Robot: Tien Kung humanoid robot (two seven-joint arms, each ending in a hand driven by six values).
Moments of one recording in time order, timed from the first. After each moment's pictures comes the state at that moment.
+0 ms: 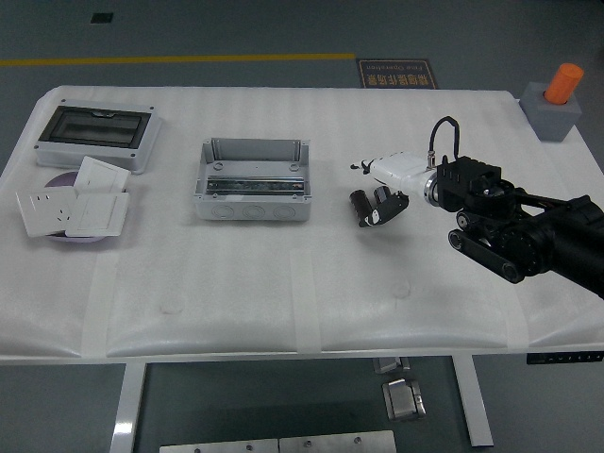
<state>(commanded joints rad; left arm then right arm) -0.05 0.20 -0.14 -0.21 0.71 0.09 0.08 1.00 -0.29 0.15 0.72 -1.70 -0.03 0.03</state>
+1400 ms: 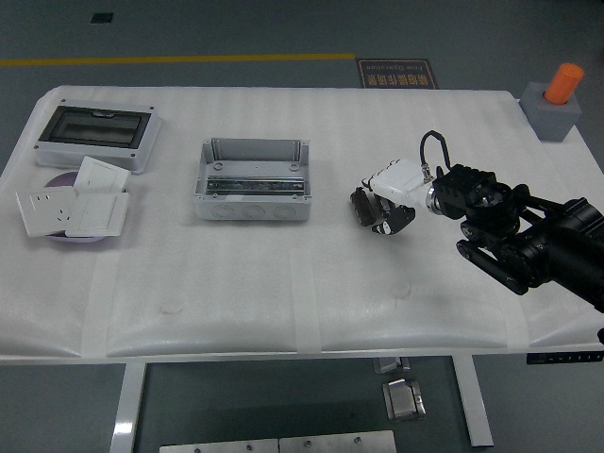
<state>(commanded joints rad) -0.07 0.20 -0.13 -0.22 0.71 0.09 0.07 0.94 -0.26 0.28 0.67 -2.06 0.01 0.13</state>
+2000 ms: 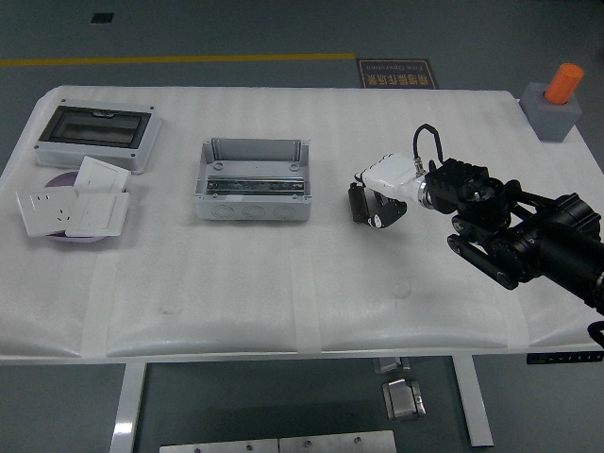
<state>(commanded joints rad) -0.07 0.20 -0.13 -0.22 0.73 0.09 0.07 0.96 -0.23 0.28 0.65 -2.03 0.01 0.12</state>
